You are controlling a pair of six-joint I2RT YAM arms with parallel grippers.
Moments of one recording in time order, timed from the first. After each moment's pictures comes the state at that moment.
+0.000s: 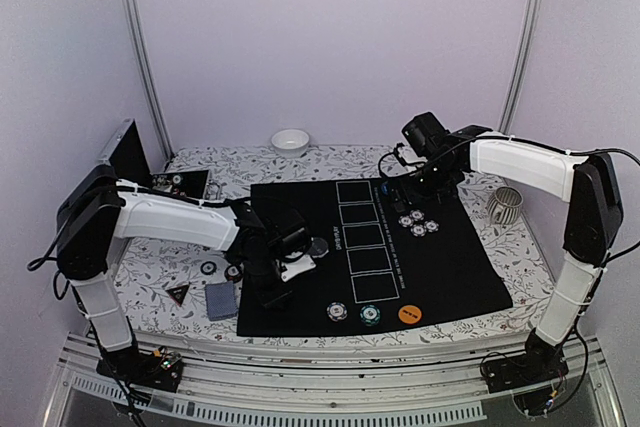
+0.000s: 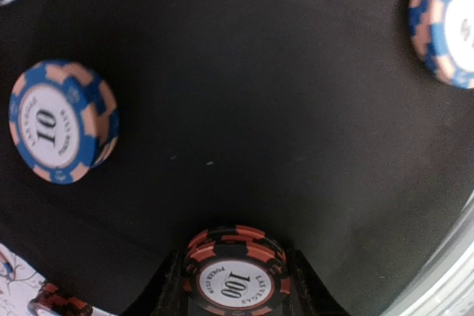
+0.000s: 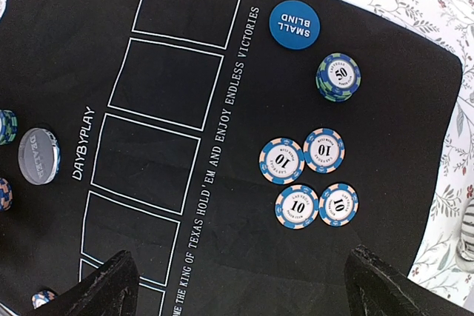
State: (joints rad) left arm -0.97 1.83 1.15 -0.75 0.00 0.07; right arm 0.58 1.80 1.49 -0.76 0.13 0.17
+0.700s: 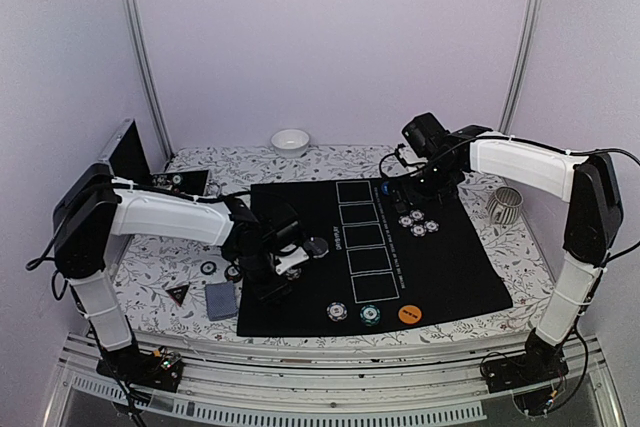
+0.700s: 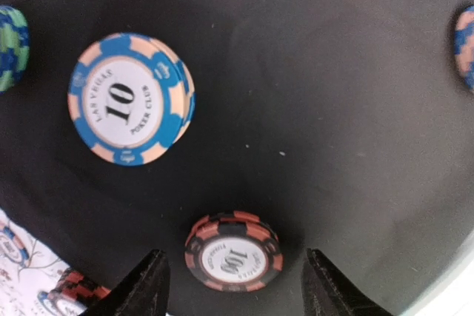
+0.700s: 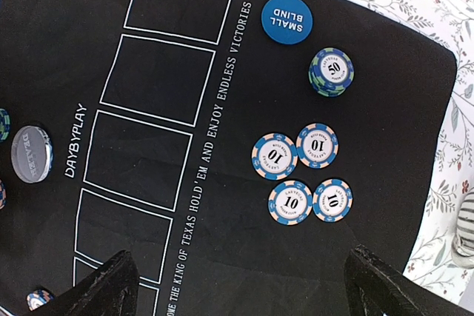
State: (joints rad) left arm -0.93 1.82 1.13 -0.73 -0.05 0.05; right arm 0.58 1.80 1.49 -0.77 0.15 0.17
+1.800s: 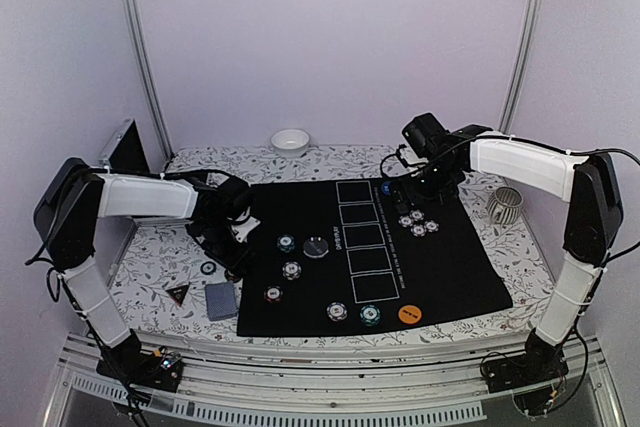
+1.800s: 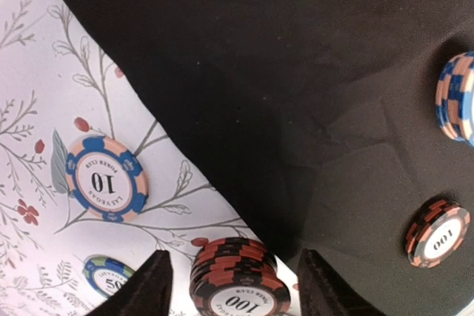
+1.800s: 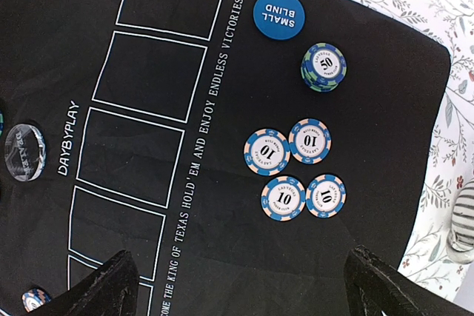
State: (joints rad) left arm -0.60 1.75 1.06 -0.72 -0.04 -0.03; right arm 0.58 1.80 1.50 -0.79 0.17 0.17
